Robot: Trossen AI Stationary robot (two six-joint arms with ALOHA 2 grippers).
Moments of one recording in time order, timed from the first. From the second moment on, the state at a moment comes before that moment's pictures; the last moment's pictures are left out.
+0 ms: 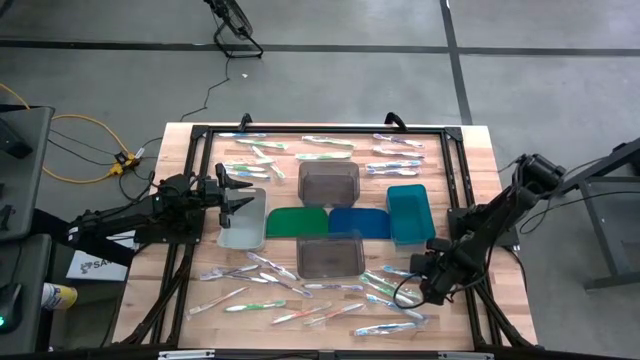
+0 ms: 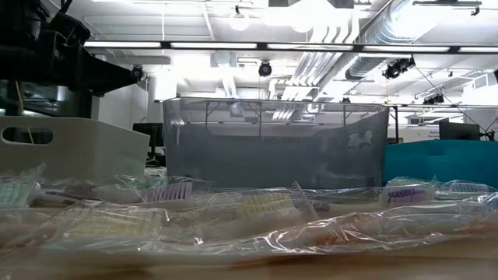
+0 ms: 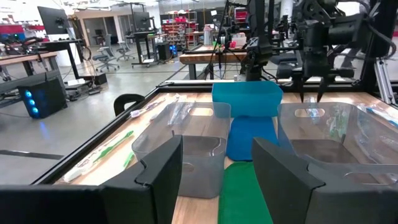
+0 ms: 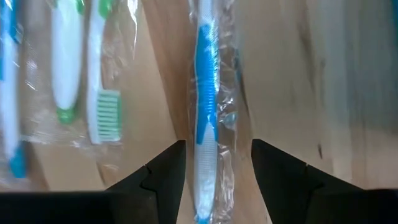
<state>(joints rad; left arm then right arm) 0.27 0.01 0.04 0.00 0.08 0.08 0.83 1.41 0.65 -0.67 0.07 1.05</state>
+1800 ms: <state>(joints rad) 0.27 0.01 0.04 0.00 0.08 0.08 0.55 1.18 0.99 -1.16 0.14 1.65</state>
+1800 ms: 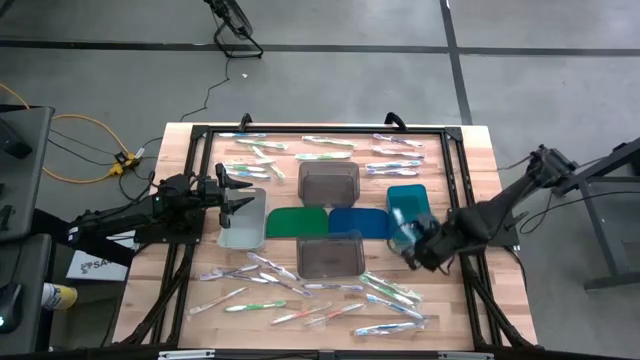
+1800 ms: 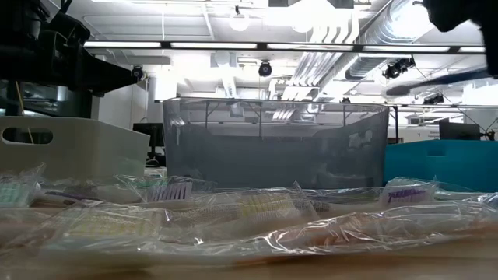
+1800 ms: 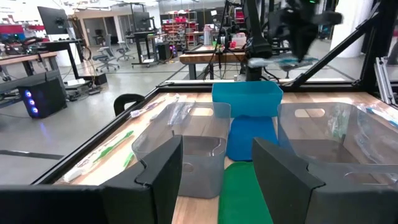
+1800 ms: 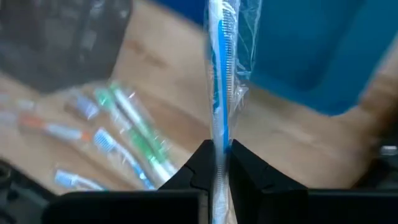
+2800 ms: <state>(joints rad) 0.27 0.01 0.04 0.00 0.08 0.08 0.03 1.16 0.80 -1.21 0.02 0.96</state>
